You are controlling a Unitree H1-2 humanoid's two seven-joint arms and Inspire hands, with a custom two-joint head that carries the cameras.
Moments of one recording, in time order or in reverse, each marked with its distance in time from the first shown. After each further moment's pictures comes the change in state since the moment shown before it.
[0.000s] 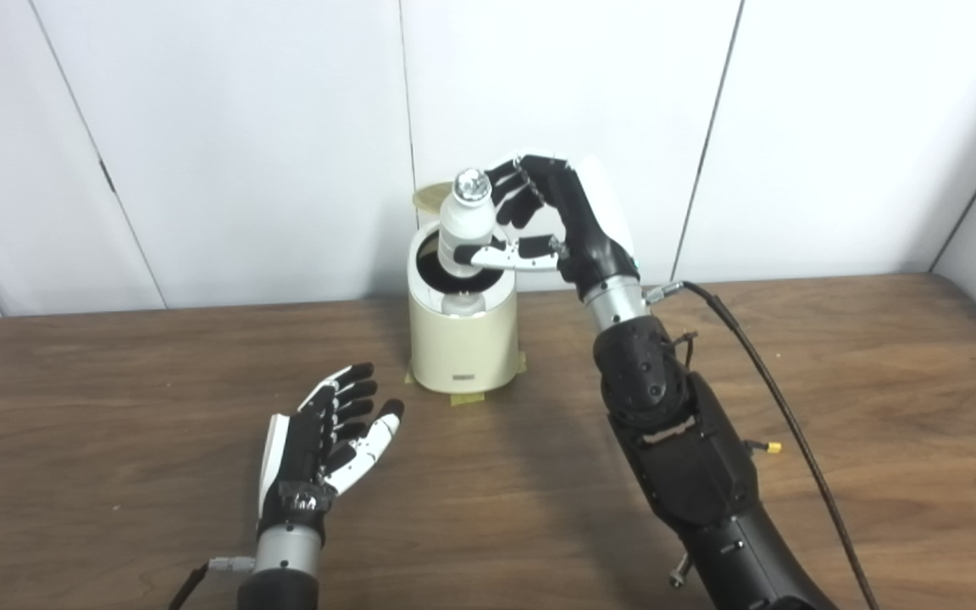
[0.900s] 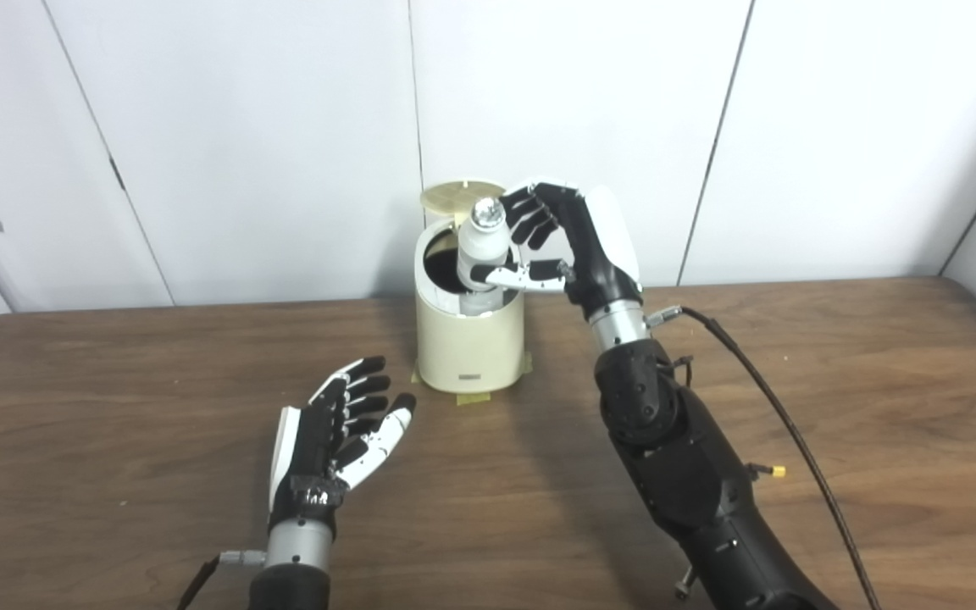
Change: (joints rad) left arm 0.000 -0.016 -0.013 -0.021 0.030 0.002 -0.003; right arm -0.005 -0.003 0.016 0.178 -0.042 -0.139 -0.110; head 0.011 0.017
